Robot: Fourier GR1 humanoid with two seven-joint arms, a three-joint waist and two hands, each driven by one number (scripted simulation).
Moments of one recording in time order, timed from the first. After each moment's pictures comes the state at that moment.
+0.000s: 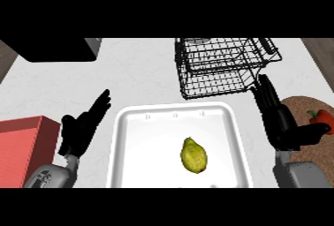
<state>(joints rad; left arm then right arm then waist) -0.15 0.33 -0.29 -1.44 0.20 0.12 0.12 -0.15 -0.24 0.10 -1.49 -0.25 -0.10 -0.08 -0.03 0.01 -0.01</state>
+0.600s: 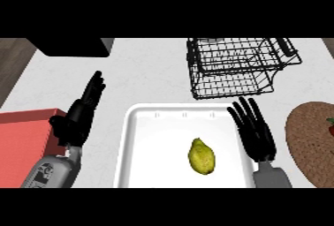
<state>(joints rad) -0.21 0.28 -0.24 -1.50 0.13 0.25 0.02 -0.10 -0.03 -0.01 -1.26 -0.98 0.23 -0.06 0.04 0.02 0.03</state>
